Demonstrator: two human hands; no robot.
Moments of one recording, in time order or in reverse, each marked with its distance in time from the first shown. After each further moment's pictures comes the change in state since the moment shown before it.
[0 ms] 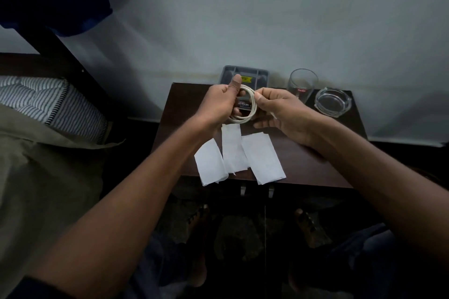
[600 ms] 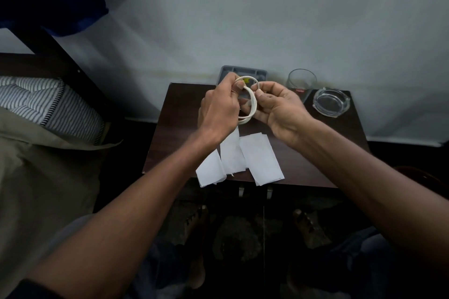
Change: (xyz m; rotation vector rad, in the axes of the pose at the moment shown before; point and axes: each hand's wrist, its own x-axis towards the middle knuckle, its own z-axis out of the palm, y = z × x) left_hand -0.006 -0.009 0.014 0.465 0.248 0.340; right_hand 0.003 0.002 0.016 0.502 0.249 -0.071
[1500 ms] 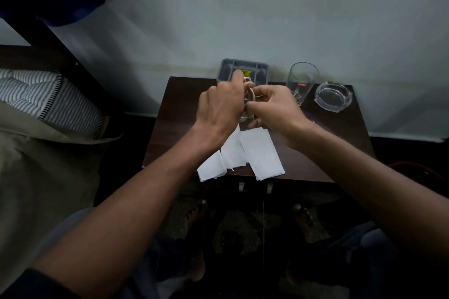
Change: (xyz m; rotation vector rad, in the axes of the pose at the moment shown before) left_hand -0.009 0.012 -0.003 0.617 -0.023 0.247; right_hand -0.017 0.003 0.010 -0.676 0.053 -0.080
